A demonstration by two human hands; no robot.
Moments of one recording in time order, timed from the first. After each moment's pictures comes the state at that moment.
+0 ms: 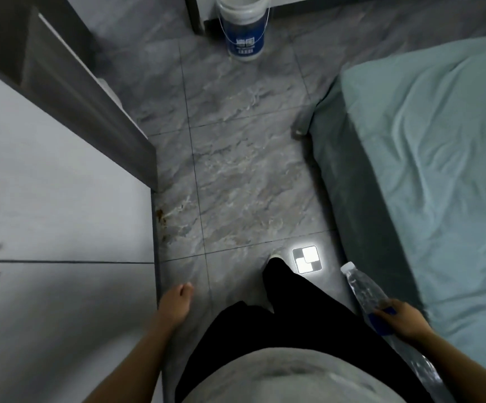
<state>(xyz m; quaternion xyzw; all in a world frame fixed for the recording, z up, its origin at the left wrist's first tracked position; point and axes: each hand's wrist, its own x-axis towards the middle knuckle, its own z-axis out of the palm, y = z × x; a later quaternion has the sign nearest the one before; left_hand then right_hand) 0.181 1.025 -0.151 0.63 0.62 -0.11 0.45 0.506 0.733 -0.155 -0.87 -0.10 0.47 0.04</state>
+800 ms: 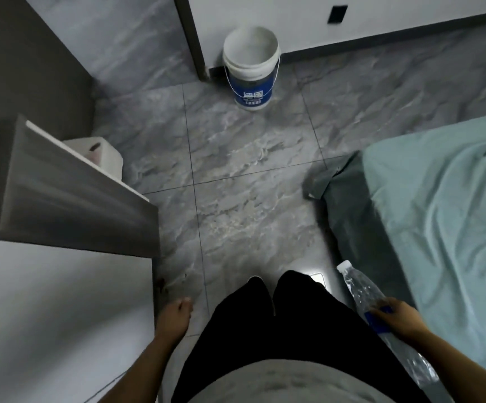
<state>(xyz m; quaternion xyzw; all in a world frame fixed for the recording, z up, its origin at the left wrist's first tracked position) 0.361 1.303 -0.155 0.62 0.64 -0.12 0.43 0.701 1.043 -0.139 -0.88 -0.10 0.46 0.06</state>
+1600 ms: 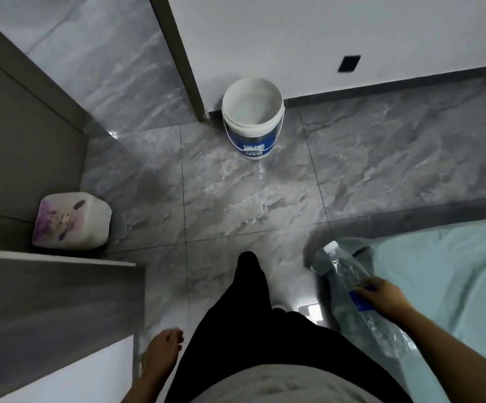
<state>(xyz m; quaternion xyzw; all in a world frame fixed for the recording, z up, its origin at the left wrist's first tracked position) 0.573 1.515 -0.159 0.50 0.72 -0.08 0.48 0.963 1.345 -0.136 -0.88 -0.14 0.45 0.09</state>
